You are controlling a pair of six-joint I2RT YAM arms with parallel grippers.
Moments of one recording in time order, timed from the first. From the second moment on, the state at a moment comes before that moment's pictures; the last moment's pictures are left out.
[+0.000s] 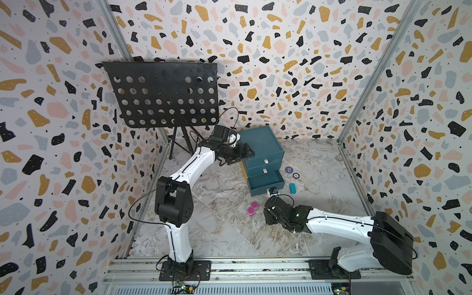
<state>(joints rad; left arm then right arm) -0.33 1.92 1.71 -0.66 0.61 -0.46 1.03 1.39 0.74 -0.34 0.27 0.67</state>
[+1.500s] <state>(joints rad) -0.33 1.92 1.71 -0.66 0.61 -0.46 0.78 1.60 1.17 -0.36 0.17 0.54</state>
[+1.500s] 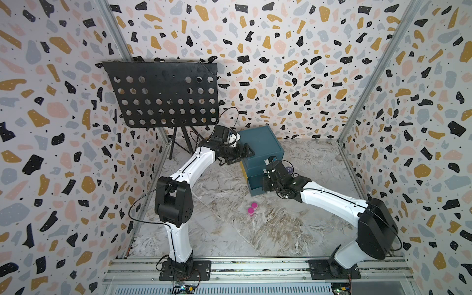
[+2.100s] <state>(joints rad) -0.33 1.92 1.71 -0.66 0.62 -0.46 0.77 1.81 1.25 -0.28 0.12 0.54</state>
